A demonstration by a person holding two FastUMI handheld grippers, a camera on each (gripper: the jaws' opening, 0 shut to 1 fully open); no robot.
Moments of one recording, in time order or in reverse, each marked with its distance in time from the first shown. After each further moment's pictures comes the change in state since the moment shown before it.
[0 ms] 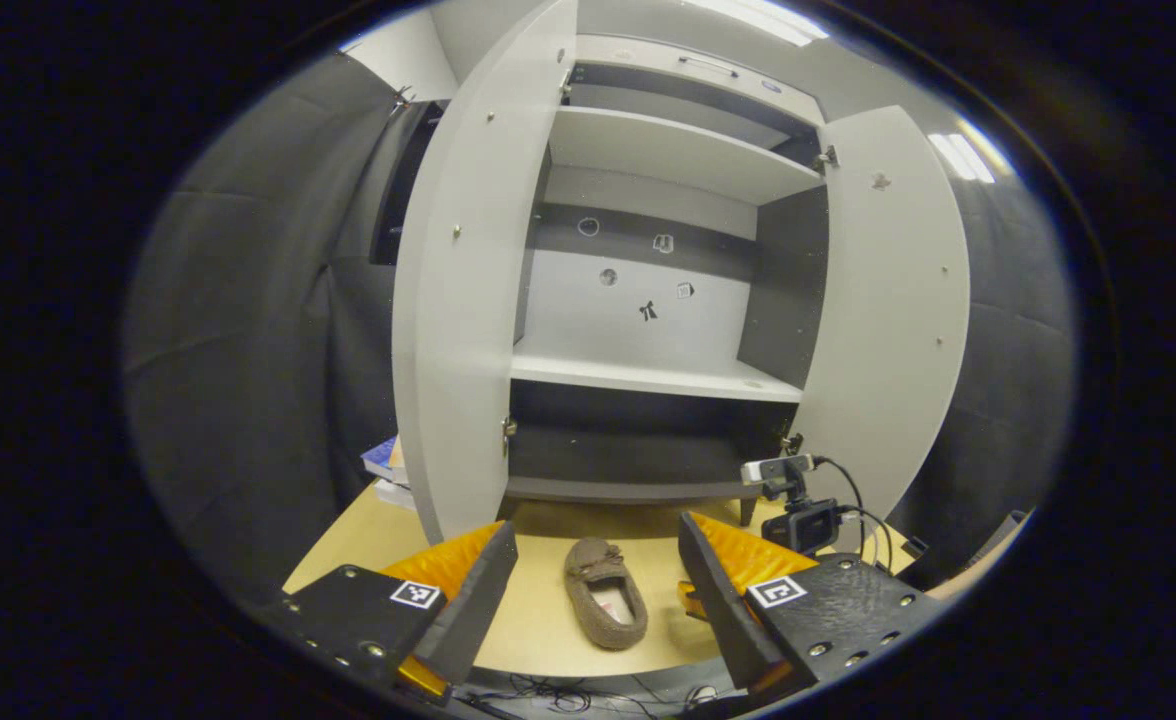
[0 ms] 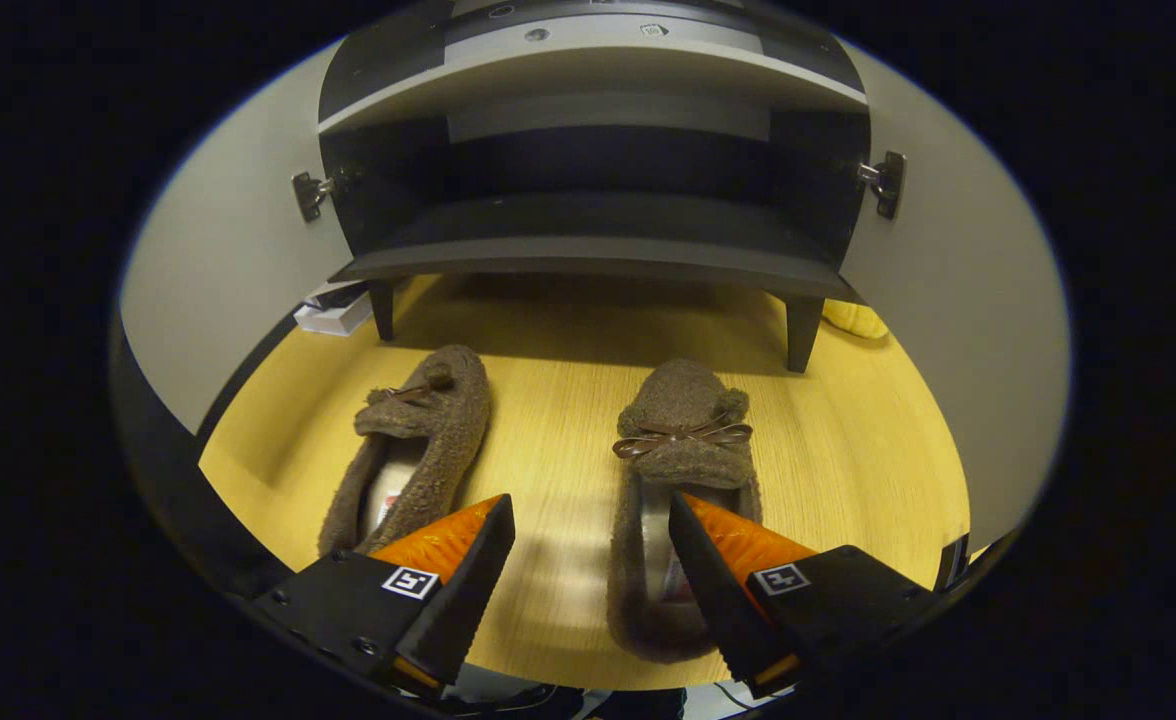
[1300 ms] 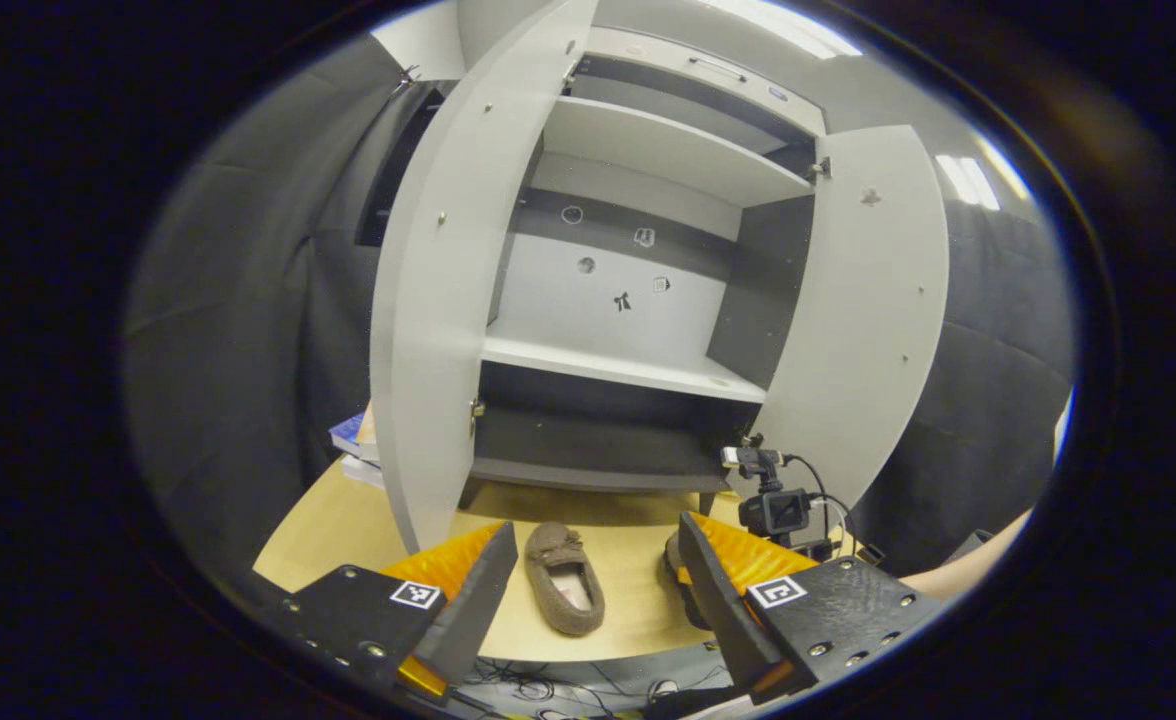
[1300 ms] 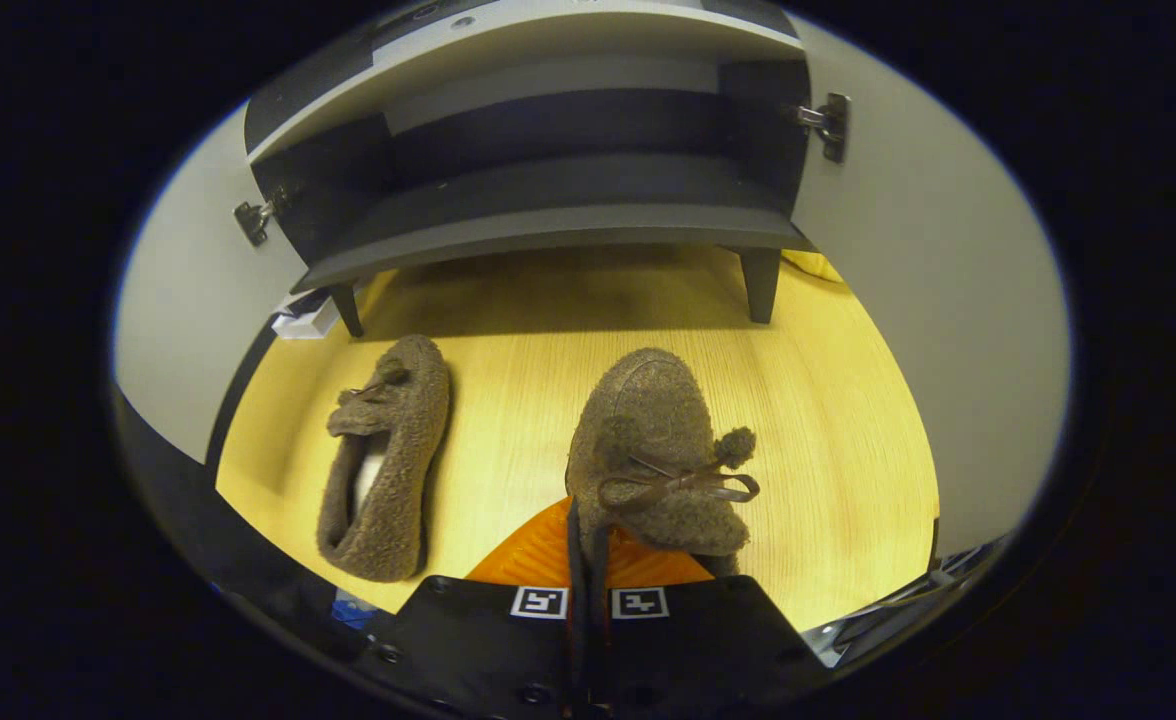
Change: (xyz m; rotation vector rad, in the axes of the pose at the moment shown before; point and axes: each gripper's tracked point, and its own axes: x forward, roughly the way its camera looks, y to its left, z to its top) left arm -0.013 -0.022 0.002 -0.064 0.050 -0.107; right arm -0.049 -0.029 -0.002 0.123 0.093 0.023
